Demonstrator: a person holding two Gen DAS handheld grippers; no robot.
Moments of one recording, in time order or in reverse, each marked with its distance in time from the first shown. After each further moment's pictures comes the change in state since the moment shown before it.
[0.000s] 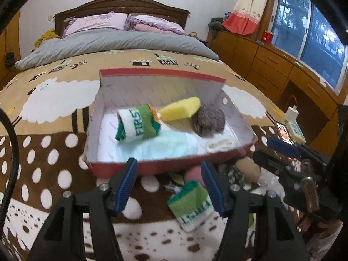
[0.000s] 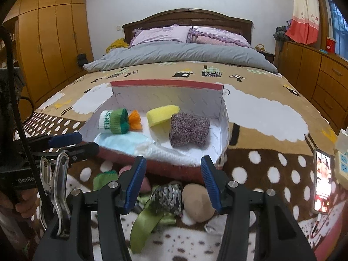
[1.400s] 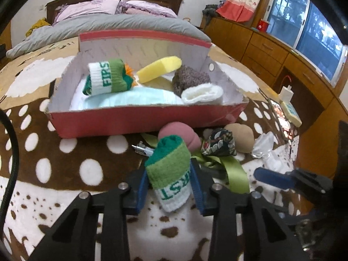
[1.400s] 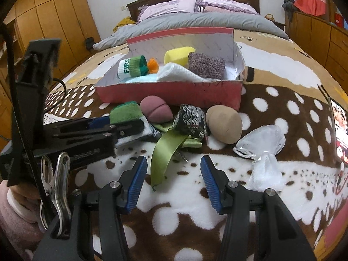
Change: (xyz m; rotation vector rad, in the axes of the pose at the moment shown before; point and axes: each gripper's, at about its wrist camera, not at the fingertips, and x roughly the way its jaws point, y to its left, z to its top) left arm 0.024 -0.024 -0.044 0.000 0.078 -0.047; right arm -0.008 0.010 -0.071 0.059 0.184 0.117
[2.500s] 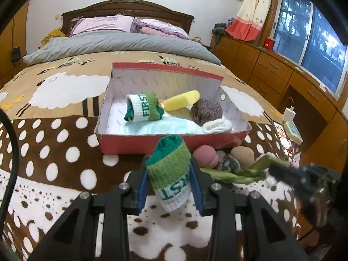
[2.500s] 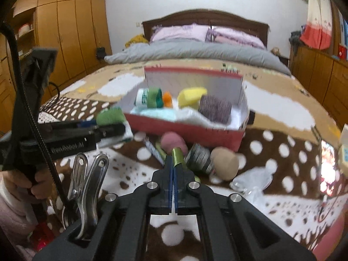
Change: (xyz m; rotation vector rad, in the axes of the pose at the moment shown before) left arm -0.057 0.026 0.007 -0.033 -0.122 0.060; right arm -0.041 0.029 0.020 -0.141 -0.185 -0.035
